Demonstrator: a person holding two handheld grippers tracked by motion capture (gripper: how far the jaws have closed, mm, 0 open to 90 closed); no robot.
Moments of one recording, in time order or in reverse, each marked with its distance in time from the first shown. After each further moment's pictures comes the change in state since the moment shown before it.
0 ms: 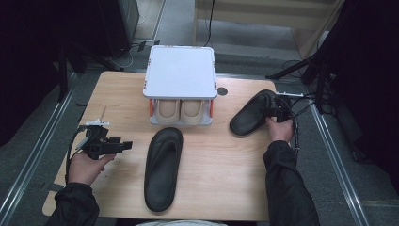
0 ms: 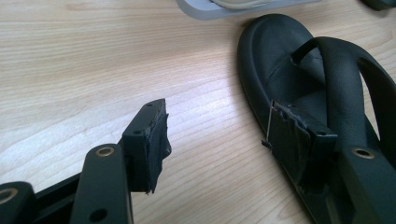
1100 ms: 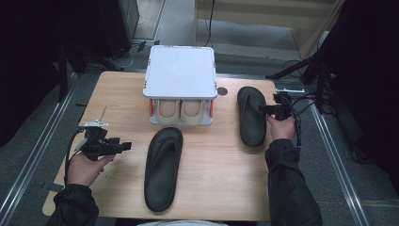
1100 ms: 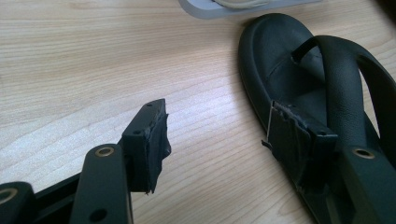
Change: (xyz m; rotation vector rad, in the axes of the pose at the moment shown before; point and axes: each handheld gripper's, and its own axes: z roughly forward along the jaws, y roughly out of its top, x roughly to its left) left arm -0.001 -0.001 -0.002 -0.007 0.002 0.004; right arm 0.018 0.008 -0.025 0.007 0.091 -0.057
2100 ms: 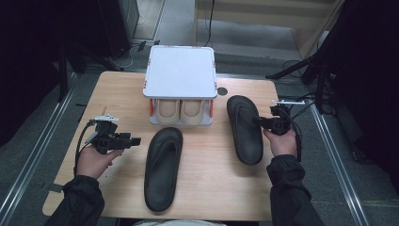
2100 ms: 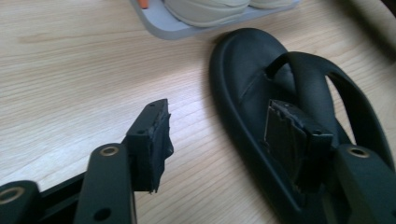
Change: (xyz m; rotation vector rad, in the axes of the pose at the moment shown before) left arm -0.013 0.021 0.018 0.006 -0.078 0.067; right arm 0.039 -0.041 -0.050 0.018 0.121 -0.079
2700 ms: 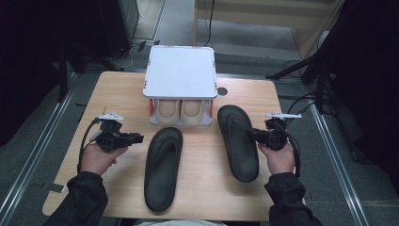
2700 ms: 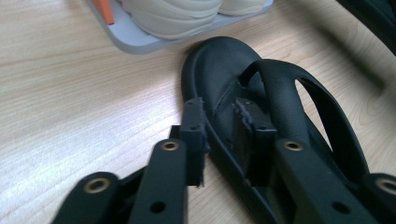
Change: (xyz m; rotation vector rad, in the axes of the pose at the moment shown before) left arm -0.008 0.007 0.004 -0.008 -0.063 0.060; right arm 0.039 -0.035 -0.024 0.007 0.062 -0.052
